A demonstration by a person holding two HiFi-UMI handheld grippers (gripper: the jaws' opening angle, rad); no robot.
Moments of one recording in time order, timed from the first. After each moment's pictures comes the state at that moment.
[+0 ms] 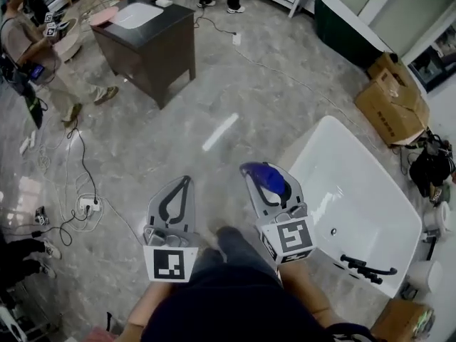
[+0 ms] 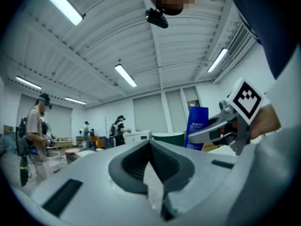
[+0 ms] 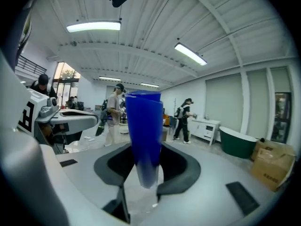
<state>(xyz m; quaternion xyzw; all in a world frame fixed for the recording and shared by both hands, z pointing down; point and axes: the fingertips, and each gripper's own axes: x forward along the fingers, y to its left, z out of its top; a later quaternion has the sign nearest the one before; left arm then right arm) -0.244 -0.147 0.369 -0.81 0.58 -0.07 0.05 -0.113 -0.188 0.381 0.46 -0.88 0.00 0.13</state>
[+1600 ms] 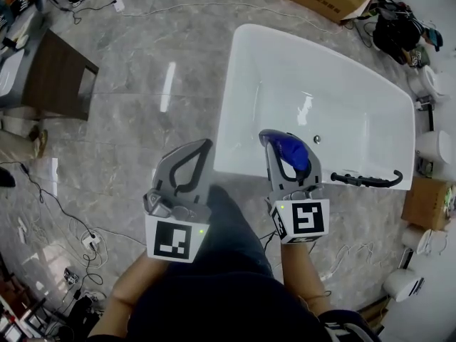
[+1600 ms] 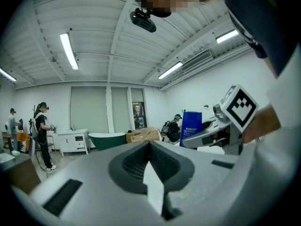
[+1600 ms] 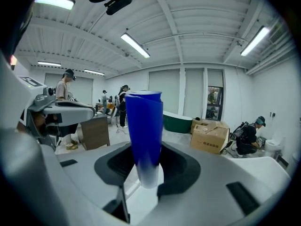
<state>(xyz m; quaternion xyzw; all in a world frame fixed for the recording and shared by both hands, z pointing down) 0.109 -0.205 0.407 -0.96 0.23 -0.09 0.08 0.229 -0.162 0.447 0.73 -0.66 0.10 0.14</state>
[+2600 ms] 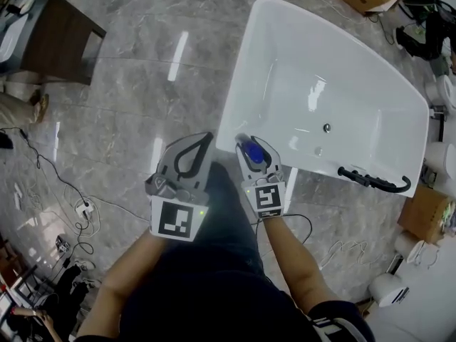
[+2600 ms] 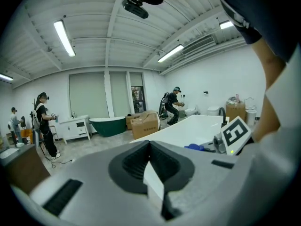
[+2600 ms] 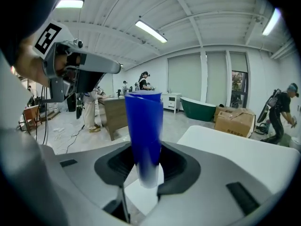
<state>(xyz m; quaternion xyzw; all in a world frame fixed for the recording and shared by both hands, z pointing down) 0.101 -0.187 0.520 -0.95 0.24 -0.19 0.05 0.165 -0.144 0.654 0.62 -0.75 0.14 0.18</state>
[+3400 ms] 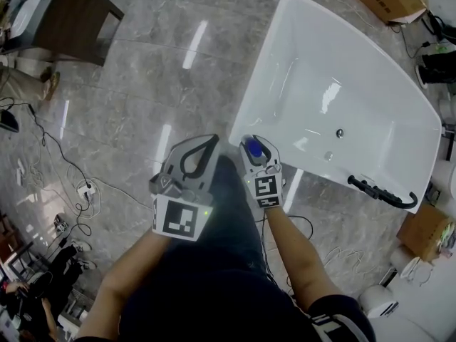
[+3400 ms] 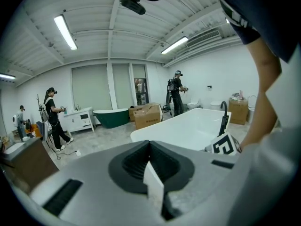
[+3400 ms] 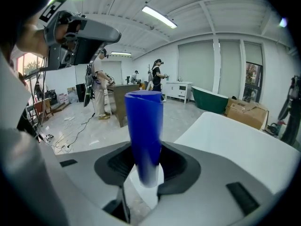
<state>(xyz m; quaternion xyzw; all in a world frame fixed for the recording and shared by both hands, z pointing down) 0.073 -0.185 0.550 -0.94 0.26 -0.23 0.03 0.135 -0.144 0.742 0.56 -0.77 0.18 0.24</state>
